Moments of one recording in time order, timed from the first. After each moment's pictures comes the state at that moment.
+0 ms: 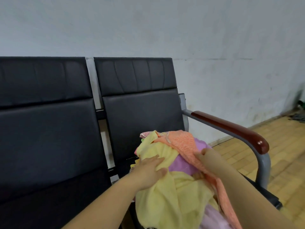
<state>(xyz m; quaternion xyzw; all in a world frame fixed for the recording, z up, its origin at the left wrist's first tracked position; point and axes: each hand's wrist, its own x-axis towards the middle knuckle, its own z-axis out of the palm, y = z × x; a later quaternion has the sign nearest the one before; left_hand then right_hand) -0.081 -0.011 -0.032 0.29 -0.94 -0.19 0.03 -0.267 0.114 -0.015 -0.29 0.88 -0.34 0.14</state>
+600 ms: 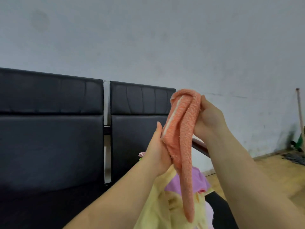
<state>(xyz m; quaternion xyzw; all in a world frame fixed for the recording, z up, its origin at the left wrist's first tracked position) -0.080 0.060 0.108 0.11 -0.42 -0.86 0.28 -0.169 0.132 0.199 -0.29 0.32 -0.83 0.36</state>
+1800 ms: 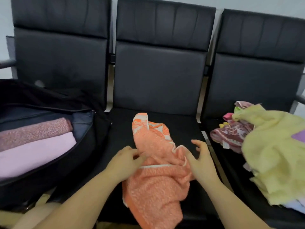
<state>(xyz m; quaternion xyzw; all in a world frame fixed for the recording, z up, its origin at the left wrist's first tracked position) 0.314 0.041 -0.137 0.58 -0.74 -0.27 0.19 0.080 0.077 -0.141 -0.50 0.69 -0.47 0.23</state>
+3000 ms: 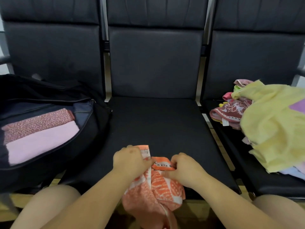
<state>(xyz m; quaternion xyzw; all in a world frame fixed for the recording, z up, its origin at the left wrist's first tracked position) 0.293 0.084 -0.151 0.68 -0.74 -0.04 -0.01 0.130 0.129 -0.145 -0.65 0.71 -0.06 0.25</state>
